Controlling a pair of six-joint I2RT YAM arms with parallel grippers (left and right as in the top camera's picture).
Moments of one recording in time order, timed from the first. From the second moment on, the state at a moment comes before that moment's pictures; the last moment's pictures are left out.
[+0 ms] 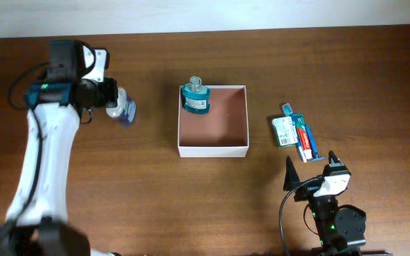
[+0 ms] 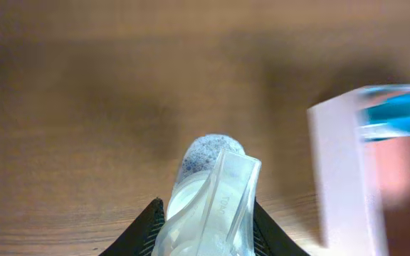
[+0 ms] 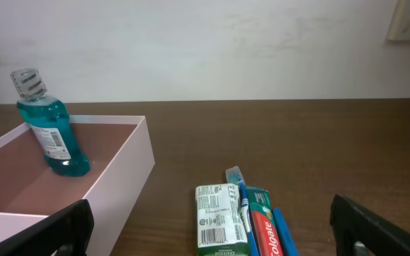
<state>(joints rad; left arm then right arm) 0.04 1.60 1.54 -0.88 0.12 0.07 0.09 0.01 0.01 -0.07 -0.01 0.06</state>
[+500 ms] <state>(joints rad) -0.29 1.46 1.57 -0.93 0.15 -0.11 0.09 0.01 0.01 -0.07 -0.01 0.06</state>
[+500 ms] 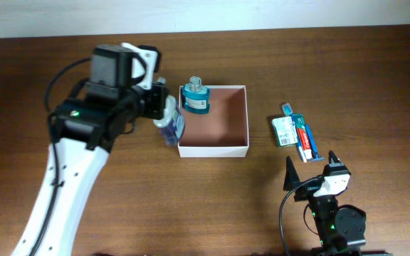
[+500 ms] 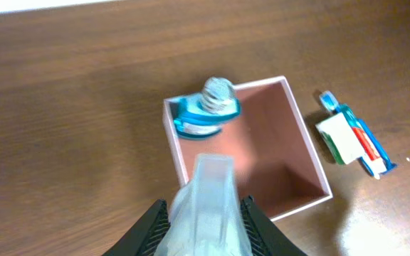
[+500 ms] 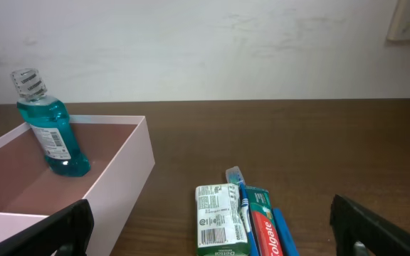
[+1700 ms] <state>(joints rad) -0.64 1.62 1.56 -0.62 -0.21 -0.13 0.09 0.01 0.01 -0.07 -0.01 0.06</state>
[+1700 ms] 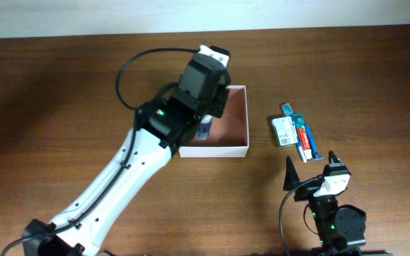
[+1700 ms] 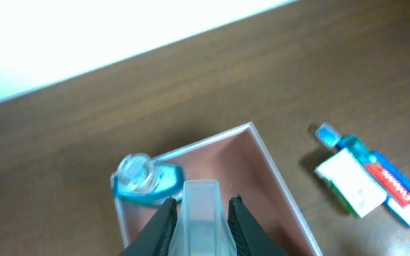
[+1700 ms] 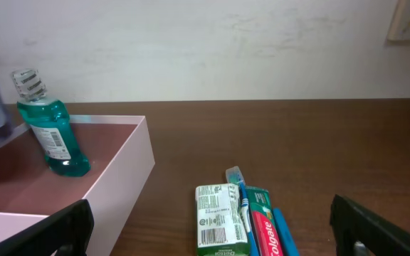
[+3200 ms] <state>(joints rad) -0.56 1.49 0.98 -0.08 -0.27 -0.25 0.09 0.01 0.01 -0.07 -0.01 0.06</state>
